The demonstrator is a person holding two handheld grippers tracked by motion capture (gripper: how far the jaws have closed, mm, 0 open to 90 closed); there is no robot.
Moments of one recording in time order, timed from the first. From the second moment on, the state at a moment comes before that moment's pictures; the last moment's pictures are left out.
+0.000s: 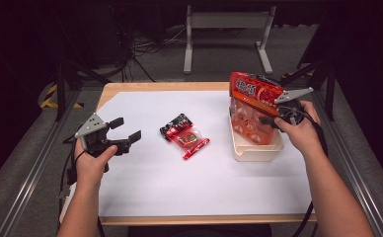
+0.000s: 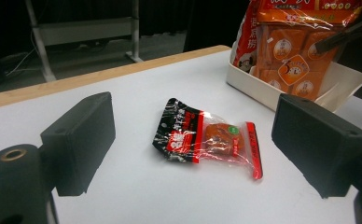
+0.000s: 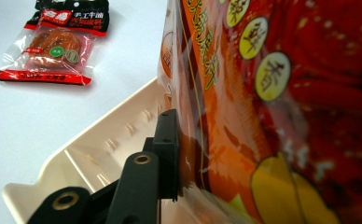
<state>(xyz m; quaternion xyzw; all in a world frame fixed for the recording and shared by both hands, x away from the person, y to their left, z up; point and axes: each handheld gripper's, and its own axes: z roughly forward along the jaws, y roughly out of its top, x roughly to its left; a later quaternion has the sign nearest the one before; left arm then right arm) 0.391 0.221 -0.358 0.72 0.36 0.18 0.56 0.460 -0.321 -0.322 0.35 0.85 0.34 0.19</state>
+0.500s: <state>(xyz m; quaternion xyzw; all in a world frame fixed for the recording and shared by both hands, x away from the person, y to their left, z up) 0.392 0.219 -0.360 0.73 0.35 0.18 0.56 0.460 -0.344 -0.335 0.39 0.82 0.37 0.19</state>
